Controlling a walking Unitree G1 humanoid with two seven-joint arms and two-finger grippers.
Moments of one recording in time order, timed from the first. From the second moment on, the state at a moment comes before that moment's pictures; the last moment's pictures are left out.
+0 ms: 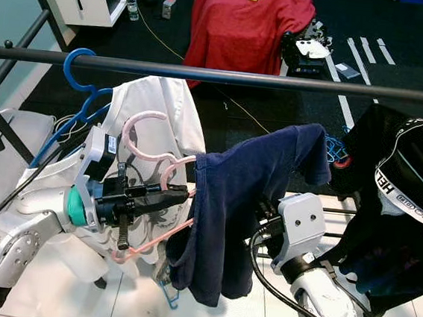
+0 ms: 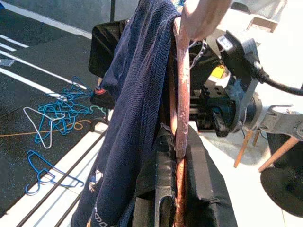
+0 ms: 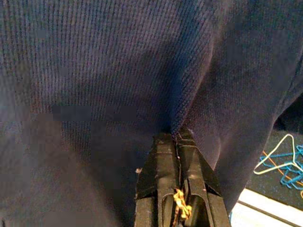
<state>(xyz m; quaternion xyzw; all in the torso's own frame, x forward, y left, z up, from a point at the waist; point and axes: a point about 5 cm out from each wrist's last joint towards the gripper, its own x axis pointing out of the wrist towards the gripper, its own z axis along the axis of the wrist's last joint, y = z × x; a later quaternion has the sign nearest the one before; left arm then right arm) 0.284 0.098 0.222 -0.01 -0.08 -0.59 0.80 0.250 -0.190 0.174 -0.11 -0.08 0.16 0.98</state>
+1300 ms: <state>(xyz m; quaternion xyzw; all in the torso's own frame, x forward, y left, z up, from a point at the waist) 0.292 0.095 0.209 0.07 -0.07 -0.59 0.80 0.177 -0.170 0.195 -0.04 0.00 0.43 0.90</state>
